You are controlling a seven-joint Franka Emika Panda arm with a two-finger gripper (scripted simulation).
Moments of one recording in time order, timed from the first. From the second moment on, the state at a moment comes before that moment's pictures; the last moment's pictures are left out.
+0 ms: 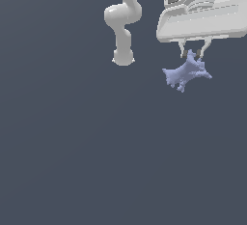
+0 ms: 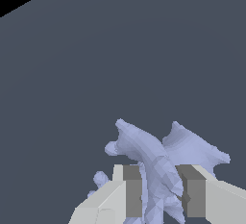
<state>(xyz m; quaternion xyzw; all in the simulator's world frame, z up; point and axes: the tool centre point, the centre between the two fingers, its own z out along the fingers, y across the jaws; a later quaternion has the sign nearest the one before) 0.002 0.179 0.425 -0.89 0.30 -0.34 0.06</state>
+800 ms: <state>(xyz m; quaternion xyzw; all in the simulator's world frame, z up) -0.060 0.204 0.506 -0.84 0.28 -0.45 0.12</state>
